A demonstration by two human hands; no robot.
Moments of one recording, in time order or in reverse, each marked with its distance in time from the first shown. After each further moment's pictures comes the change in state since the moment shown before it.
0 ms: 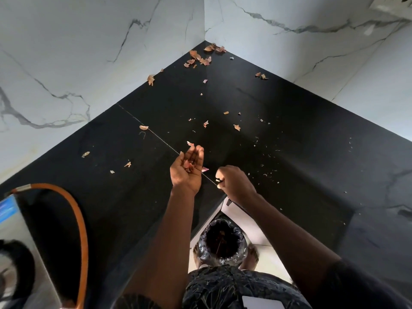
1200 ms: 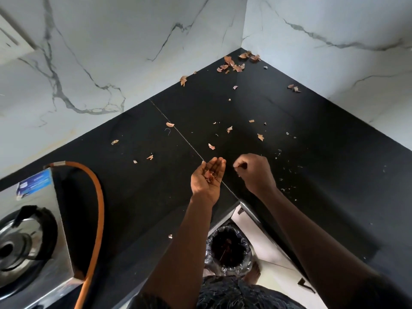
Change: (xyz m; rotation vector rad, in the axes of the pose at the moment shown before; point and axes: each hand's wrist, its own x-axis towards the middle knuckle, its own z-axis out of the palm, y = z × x) left_hand -0.016 -0.019 -0.009 0.012 0.087 0.036; right_hand 0.029 -0.005 -0.040 0.144 0.225 -0.176
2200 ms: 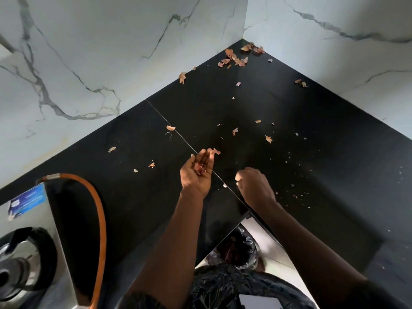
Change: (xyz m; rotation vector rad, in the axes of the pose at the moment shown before) left_hand 0.045 0.061 0.008 -0.076 0.004 -0.008; right_hand 0.009 -0.002 0.041 -0.262 -0.227 0.168
